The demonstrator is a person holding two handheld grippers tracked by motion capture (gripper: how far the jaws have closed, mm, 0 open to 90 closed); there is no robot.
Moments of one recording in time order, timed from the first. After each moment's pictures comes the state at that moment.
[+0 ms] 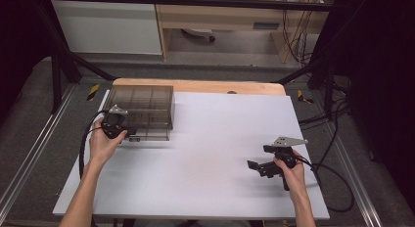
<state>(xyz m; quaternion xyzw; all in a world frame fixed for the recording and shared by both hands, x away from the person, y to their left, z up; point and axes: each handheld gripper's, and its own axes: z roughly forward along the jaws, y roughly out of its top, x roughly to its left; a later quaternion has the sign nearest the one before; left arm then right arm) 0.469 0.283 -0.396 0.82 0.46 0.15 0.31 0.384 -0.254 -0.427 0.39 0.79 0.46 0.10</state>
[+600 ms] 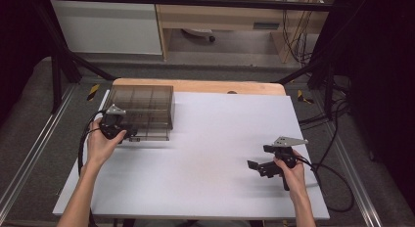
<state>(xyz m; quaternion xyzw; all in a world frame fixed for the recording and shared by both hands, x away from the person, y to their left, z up) 0.461 0.285 -0.388 0.81 0.45 0.17 0.33 0.384 -0.254 -0.426 0.39 0.79 0.46 0.10</state>
